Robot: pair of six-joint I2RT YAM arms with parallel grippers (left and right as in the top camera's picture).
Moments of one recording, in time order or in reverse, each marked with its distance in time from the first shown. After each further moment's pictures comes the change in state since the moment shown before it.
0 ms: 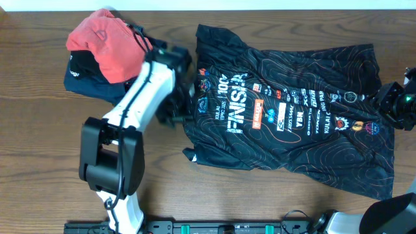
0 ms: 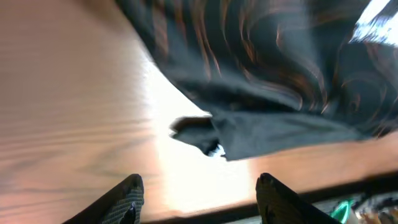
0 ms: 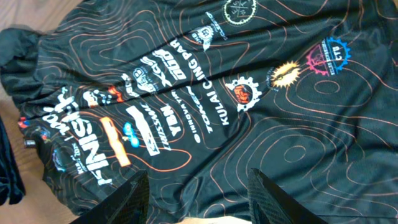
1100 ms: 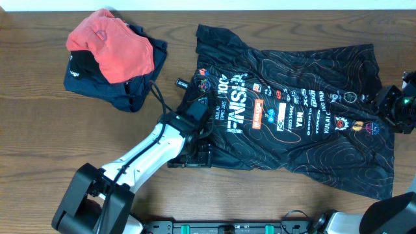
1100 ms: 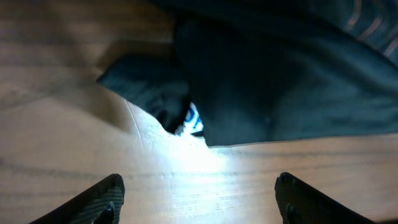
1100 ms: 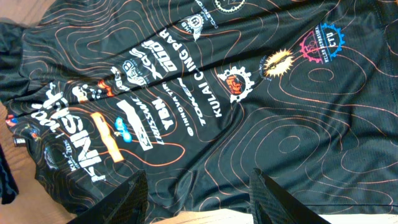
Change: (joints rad) left arm -0.241 -0.356 -0.577 0.442 -0.067 -0.325; right arm 0.000 0.000 -0.018 -0.015 0.022 0.003
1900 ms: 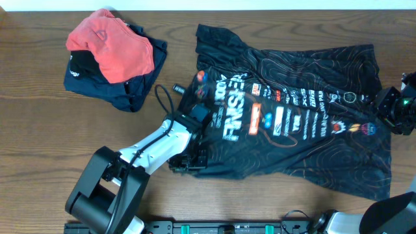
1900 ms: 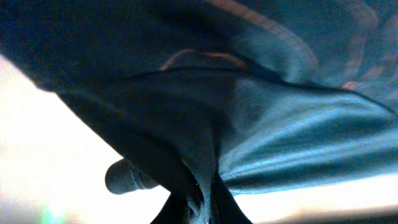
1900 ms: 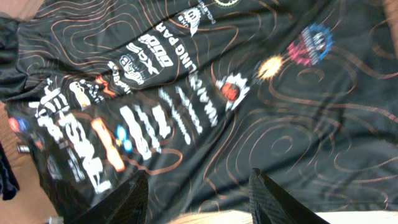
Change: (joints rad) left arm 0.001 0.107 0.023 -0.118 0.077 -0.003; right arm 0.000 0.000 -0.001 -0.021 0.000 0.000
